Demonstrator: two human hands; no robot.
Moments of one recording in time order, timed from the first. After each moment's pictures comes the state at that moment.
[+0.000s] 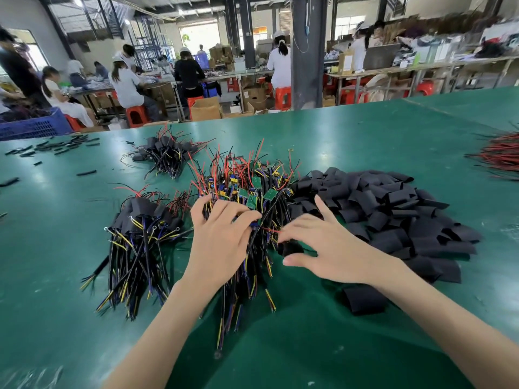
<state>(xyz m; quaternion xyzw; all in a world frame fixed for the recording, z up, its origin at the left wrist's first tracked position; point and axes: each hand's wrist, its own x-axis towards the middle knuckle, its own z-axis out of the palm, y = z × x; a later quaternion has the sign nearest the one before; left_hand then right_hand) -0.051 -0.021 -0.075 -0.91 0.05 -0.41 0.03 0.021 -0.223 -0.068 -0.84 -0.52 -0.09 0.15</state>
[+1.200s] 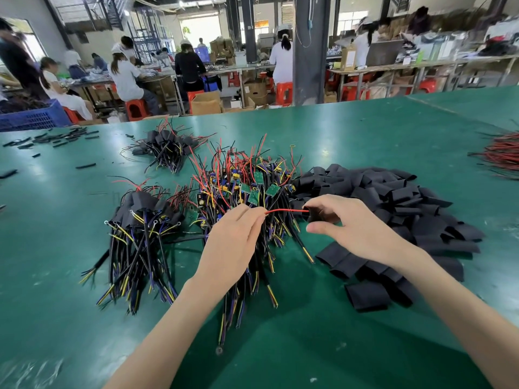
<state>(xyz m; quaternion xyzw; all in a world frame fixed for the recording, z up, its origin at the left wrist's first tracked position) -0.059 -0.043 -0.071 -0.92 0.06 -0.35 -0.19 0.039 -0.242 -0.059 -0.84 -0.40 -0.06 0.37</state>
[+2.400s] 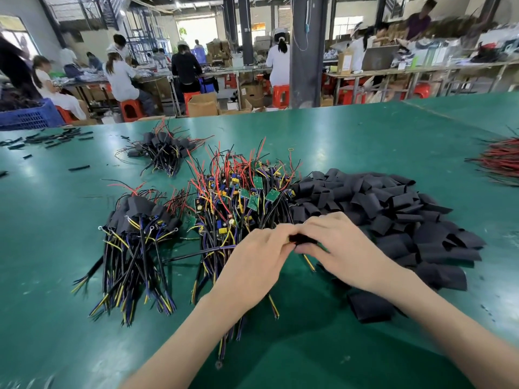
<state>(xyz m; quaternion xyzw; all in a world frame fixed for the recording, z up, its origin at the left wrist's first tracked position) -0.060 -0.067 -0.078 -0.94 0.15 -0.28 -0.16 0.022 -0.230 -0.066 -0.84 -0.50 -0.15 0.18</state>
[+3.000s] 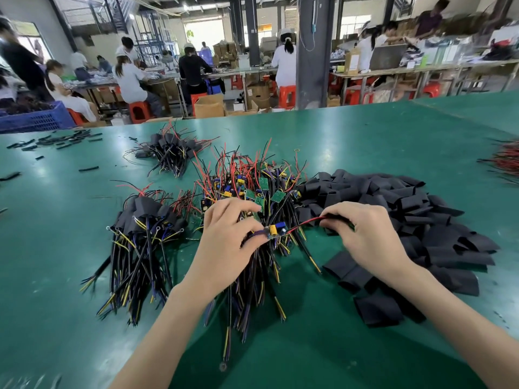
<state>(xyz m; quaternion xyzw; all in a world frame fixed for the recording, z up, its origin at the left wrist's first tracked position) -0.052 -0.015 -0.073 -0.93 0.08 -0.34 -0.15 0.036 -0.238 -0.064 -0.82 -0.37 -0.22 0.37</state>
